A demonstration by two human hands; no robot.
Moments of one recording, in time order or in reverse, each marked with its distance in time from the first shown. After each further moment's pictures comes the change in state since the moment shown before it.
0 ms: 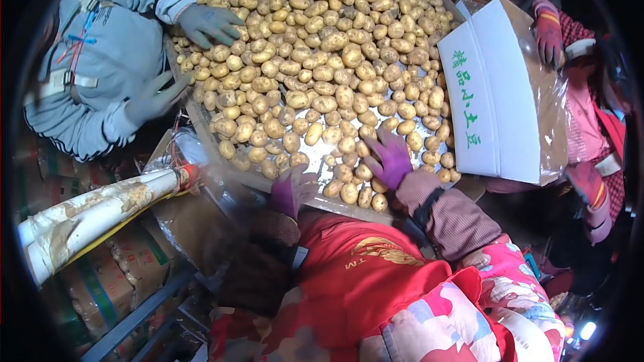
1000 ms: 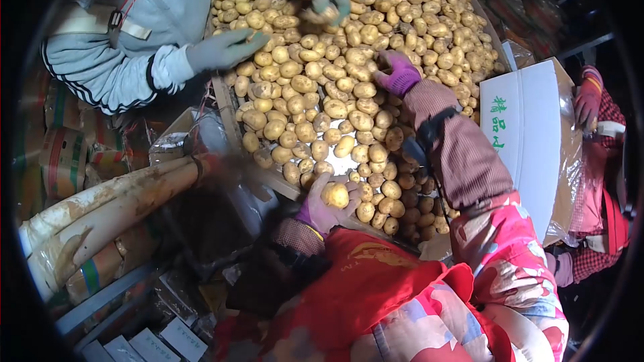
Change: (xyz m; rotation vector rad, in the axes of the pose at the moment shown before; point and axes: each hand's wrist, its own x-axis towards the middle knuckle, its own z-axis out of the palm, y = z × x) left_hand -0.017 0.014 0.039 -0.899 -0.207 -0.208; right_hand 0.277 0.025 -0.007 0.016 -0.060 0.002
